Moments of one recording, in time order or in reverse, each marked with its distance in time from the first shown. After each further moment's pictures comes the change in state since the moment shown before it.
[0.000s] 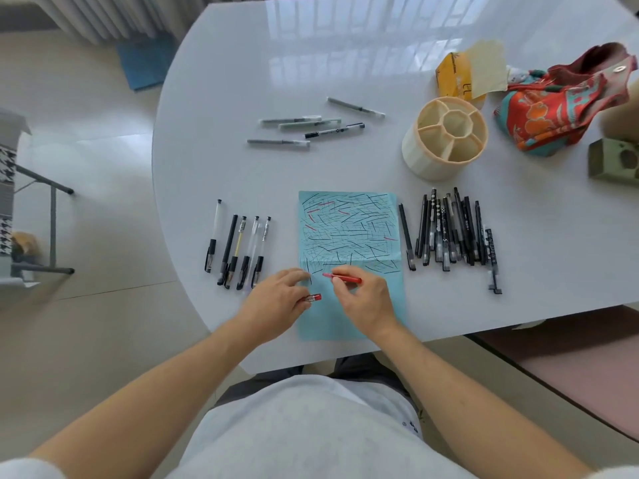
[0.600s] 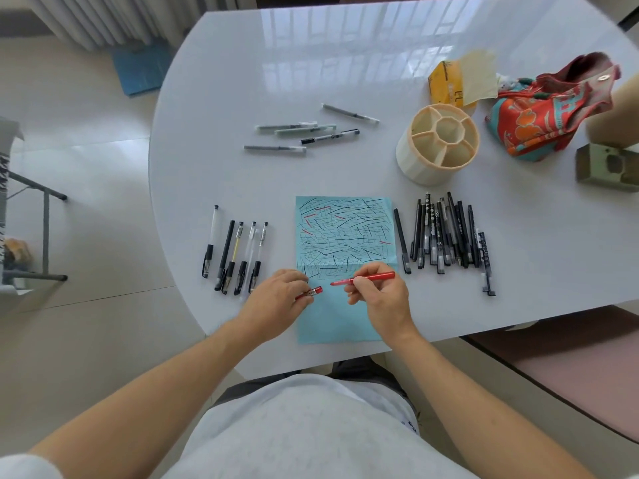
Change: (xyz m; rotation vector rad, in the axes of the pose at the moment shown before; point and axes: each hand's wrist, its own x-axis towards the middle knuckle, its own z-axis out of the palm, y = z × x) left_hand 0.008 0.007 -0.011 -0.101 0.057 -0.036; right_hand -0.007 -0.011 -0.031 0.528 0.103 0.214
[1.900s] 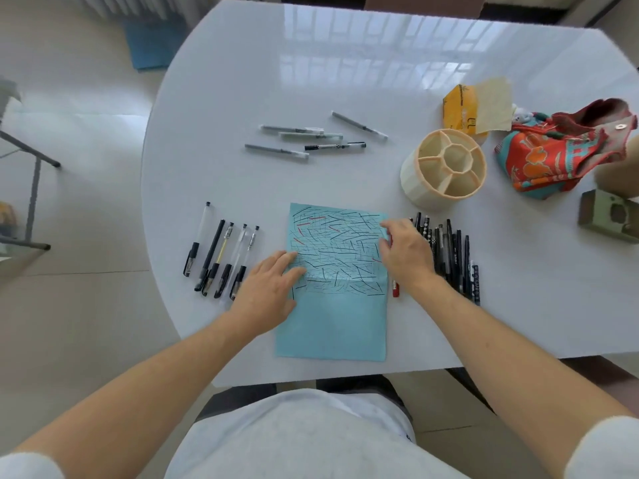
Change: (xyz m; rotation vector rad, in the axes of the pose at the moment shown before) left_hand 0.037 0.000 0.011 0.229 -0.094 -0.190; right_hand 0.136 -0.057 -0.050 -1.217 -0.070 -0.312
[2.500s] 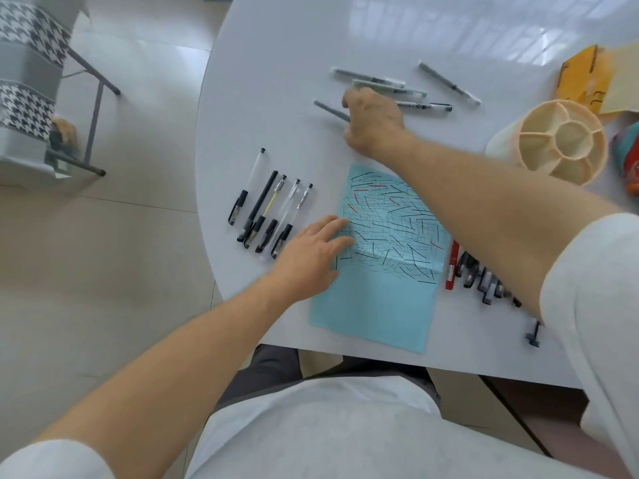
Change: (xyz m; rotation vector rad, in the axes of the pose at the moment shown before) left_hand -0.004 -0.002 0.007 -0.154 0.082 -0.019; right_hand 0.160 -0.184 0.047 -0.304 -0.109 -0.437
